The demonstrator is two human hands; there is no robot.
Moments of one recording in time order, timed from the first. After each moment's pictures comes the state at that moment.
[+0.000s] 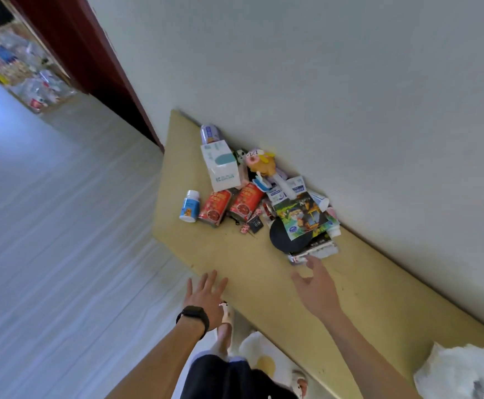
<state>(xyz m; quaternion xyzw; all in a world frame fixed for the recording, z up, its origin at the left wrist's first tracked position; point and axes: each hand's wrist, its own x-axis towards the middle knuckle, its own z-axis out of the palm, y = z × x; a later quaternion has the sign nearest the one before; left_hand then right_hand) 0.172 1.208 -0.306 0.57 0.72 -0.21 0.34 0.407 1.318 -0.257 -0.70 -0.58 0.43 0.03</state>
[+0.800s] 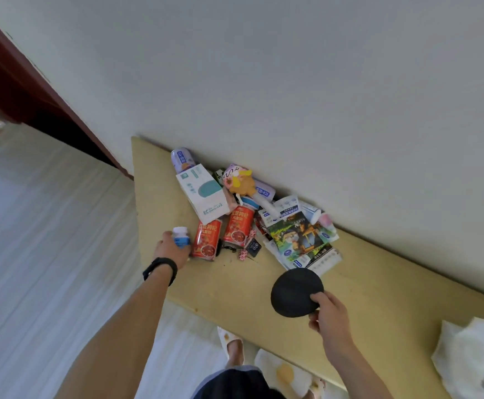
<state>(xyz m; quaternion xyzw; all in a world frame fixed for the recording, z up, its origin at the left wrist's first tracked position) 0.014 1.390 -0.327 0.30 0.85 0.11 0.42 0.348 1.311 -0.225 -0.79 -0.16 0.54 0.25</state>
